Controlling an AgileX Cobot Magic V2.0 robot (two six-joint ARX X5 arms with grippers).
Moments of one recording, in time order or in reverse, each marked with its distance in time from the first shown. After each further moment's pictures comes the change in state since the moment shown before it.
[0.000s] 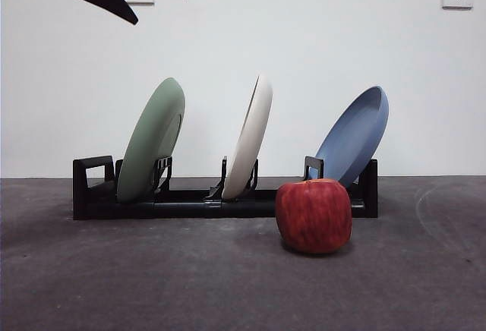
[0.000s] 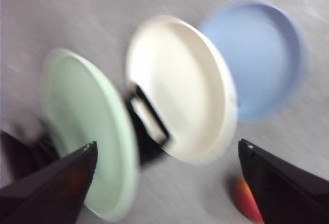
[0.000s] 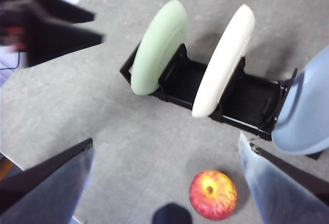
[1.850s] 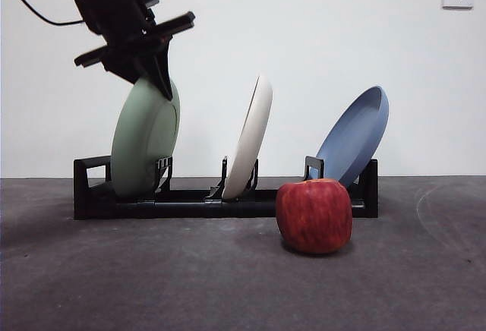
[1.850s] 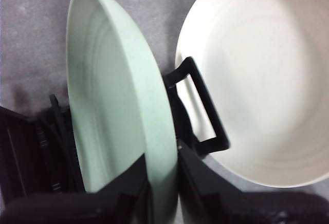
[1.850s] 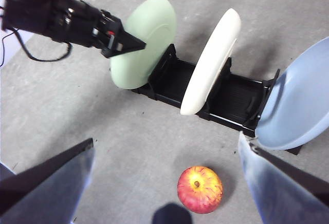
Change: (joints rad) left arm 0.041 0.291 0.095 -0.002 -0.021 -0.059; right arm 0.000 0.000 0.048 -0.071 0.051 -0.023
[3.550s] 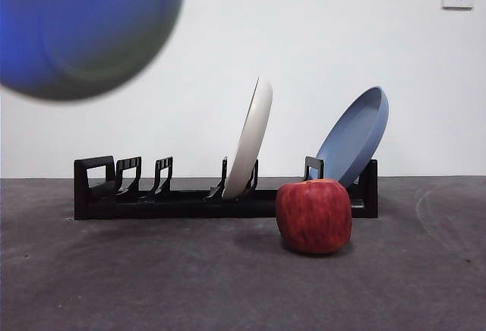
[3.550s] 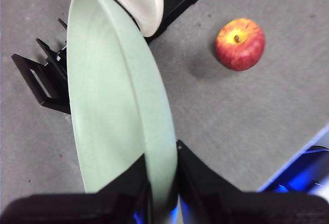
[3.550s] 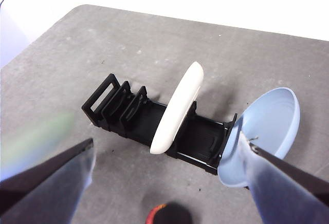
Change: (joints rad) left arm -0.757 -0.534 -0.259 -0.443 -0.657 -0.122; right arm 0.000 0.000 0.084 0.036 0.131 -0.056
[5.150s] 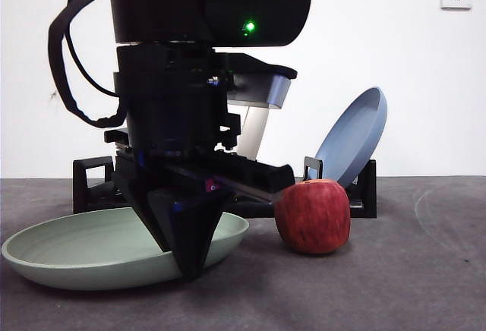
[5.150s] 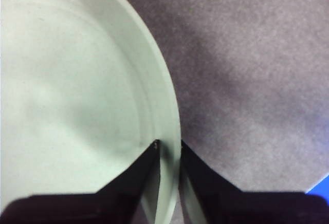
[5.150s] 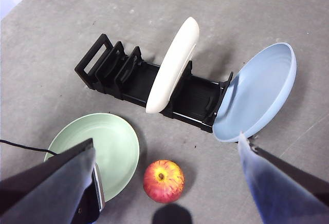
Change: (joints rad) left arm 0.103 0.489 -0.271 0.410 0.312 0.051; right arm 0.000 0.000 0.032 -0.172 0.000 0.000
